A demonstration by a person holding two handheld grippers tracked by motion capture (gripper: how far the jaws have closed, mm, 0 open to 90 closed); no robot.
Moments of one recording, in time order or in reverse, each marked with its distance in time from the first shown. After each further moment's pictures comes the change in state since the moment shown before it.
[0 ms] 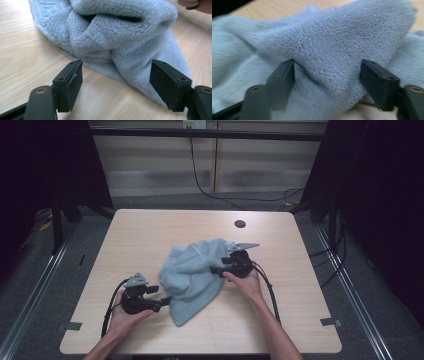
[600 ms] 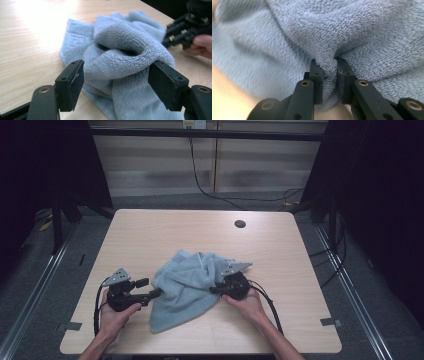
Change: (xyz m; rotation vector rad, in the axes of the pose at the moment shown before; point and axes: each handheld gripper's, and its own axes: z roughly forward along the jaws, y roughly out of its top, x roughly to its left) left arm 0.007 0.010 -0.037 -0.180 -0.006 -0.038; right arm 0.049 -0.041 -0.022 0.088 0.122 -0.166
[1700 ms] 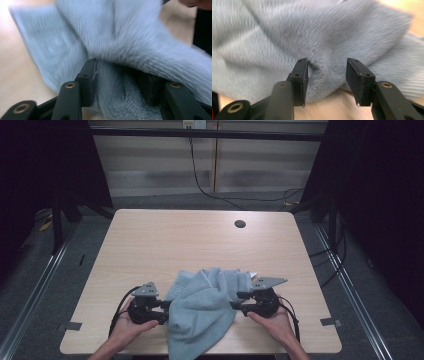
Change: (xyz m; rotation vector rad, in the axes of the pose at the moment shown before) left arm -0.048 -0.005 0.028 0.252 -0.225 0.128; right arm 0.017 -0.034 -0.084 -0.077 -0.052 0.079
